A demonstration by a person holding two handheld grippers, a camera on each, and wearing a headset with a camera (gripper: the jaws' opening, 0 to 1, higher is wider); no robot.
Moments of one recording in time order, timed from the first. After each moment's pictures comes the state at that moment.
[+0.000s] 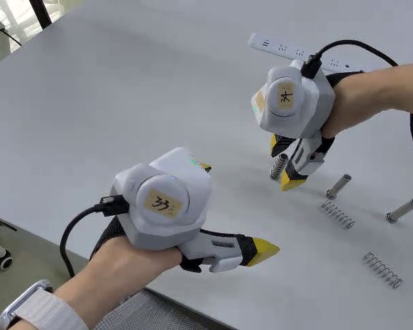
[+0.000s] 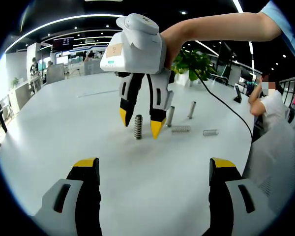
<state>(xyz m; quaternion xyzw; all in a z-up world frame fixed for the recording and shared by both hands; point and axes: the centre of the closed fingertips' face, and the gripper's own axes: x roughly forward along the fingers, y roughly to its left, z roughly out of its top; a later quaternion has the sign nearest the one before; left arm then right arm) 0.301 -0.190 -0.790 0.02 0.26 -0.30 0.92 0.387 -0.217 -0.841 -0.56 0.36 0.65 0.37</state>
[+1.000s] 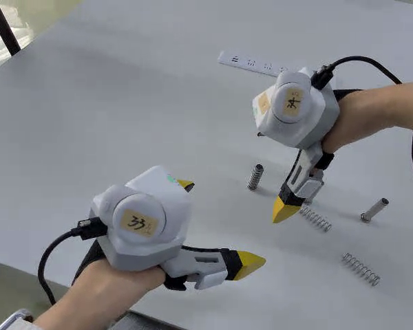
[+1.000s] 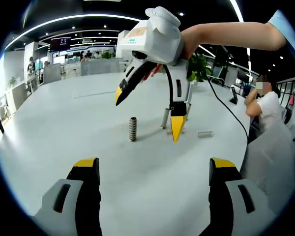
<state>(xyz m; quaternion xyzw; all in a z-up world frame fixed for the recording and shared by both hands) 0.298 -0.198 -0.785 0.01 0.25 -0.32 0.91 0.385 -0.228 -0.811 -0.49 0.34 0.64 0.48</state>
